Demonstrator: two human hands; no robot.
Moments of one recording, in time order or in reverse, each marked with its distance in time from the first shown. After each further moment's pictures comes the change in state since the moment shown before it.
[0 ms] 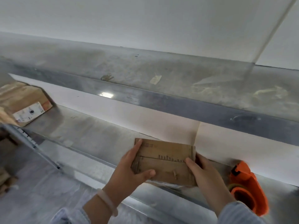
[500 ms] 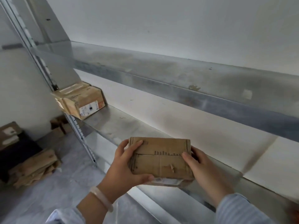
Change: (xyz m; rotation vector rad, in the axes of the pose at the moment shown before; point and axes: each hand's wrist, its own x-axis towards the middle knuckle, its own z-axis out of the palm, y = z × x) left_hand -0.050 -0.036 -0.151 0.200 0.276 0.081; right_hand -0.001 -0.071 0.143 -0.080 -0.280 -0.200
